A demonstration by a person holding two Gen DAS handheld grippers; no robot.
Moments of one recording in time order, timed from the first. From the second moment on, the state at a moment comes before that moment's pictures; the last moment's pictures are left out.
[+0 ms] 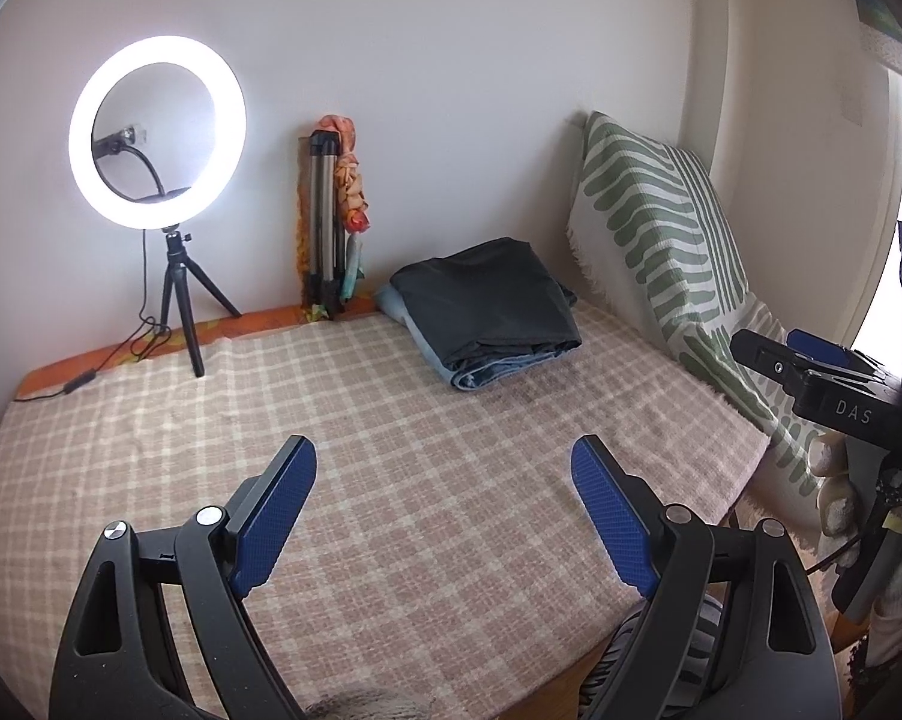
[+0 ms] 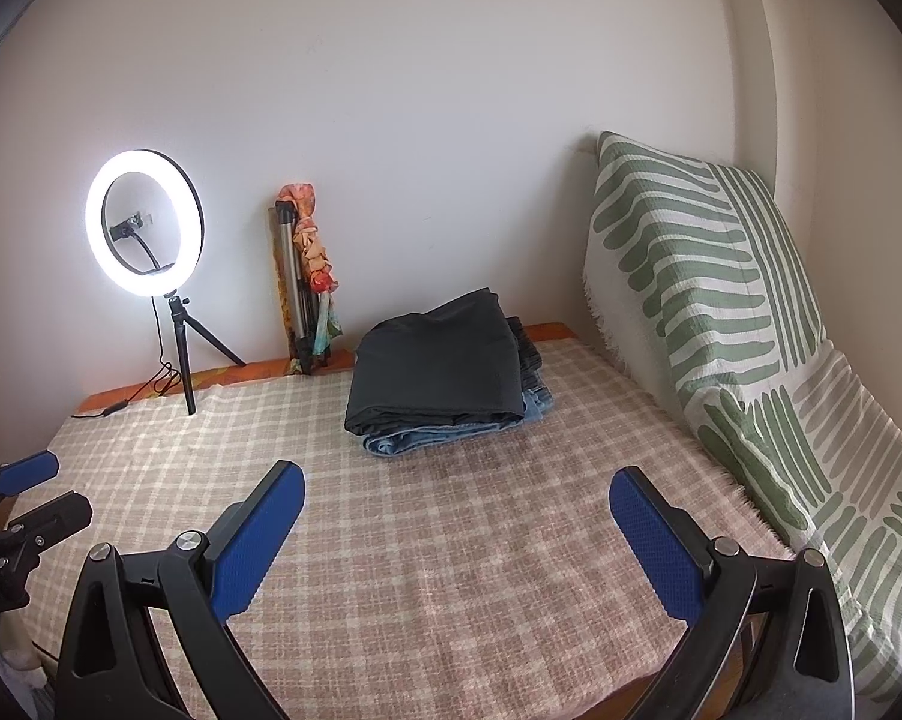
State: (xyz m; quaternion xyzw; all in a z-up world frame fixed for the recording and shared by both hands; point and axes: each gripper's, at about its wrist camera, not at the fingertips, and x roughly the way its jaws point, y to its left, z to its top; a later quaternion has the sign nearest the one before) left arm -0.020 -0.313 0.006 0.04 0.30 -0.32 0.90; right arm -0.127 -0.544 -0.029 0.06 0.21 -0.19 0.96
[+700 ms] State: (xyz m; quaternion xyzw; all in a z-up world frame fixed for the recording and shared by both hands) left arm -0.018 -0.311 0.004 0.05 0.30 -0.31 0.90; right arm -0.123 -0.541 -0.032 0.07 0.22 -0.18 0.96
